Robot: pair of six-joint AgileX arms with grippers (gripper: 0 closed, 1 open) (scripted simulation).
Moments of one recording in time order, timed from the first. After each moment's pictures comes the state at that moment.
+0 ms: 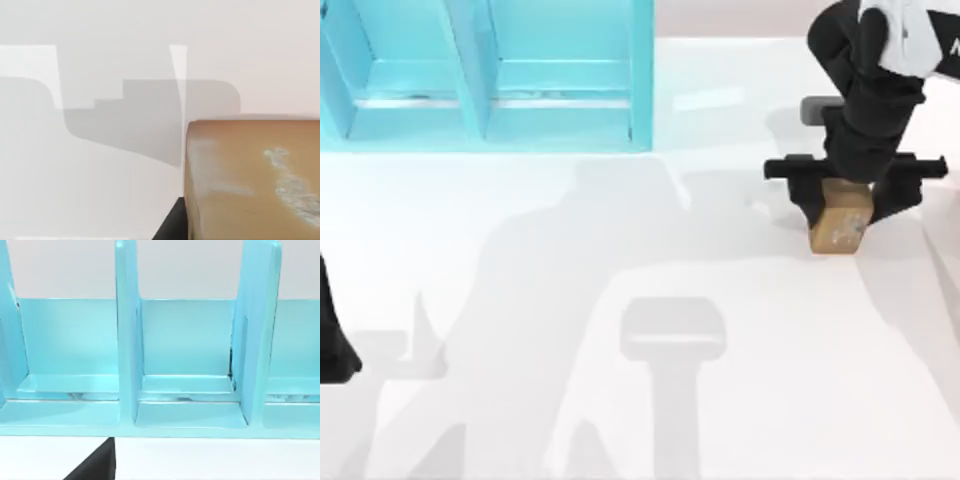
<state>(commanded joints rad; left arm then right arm) 0.00 0.00 0.00 0.00 0.00 0.00 0.28 2.32 1.84 -1.08 0.00 0.30</state>
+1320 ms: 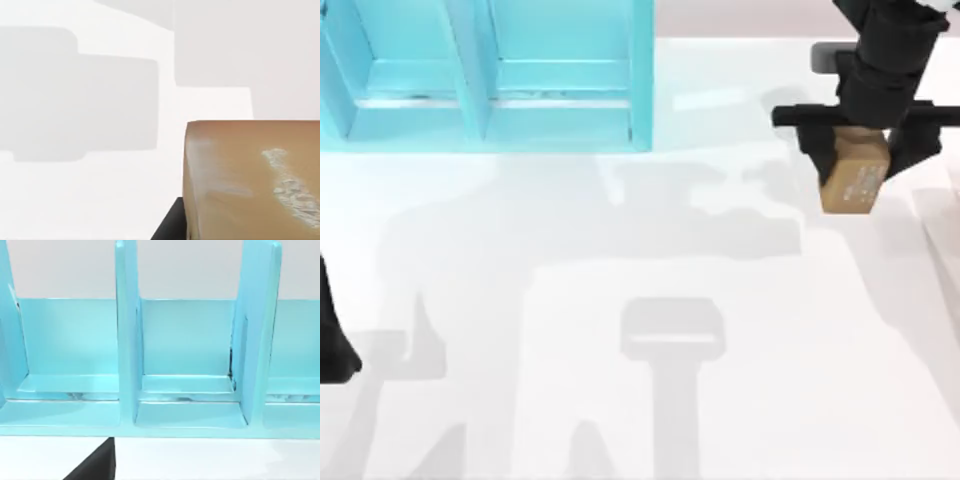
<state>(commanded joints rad) 0.00 0.00 0.00 0.00 0.00 0.00 0.28 2.31 2.09 -1.36 0.00 0.31</state>
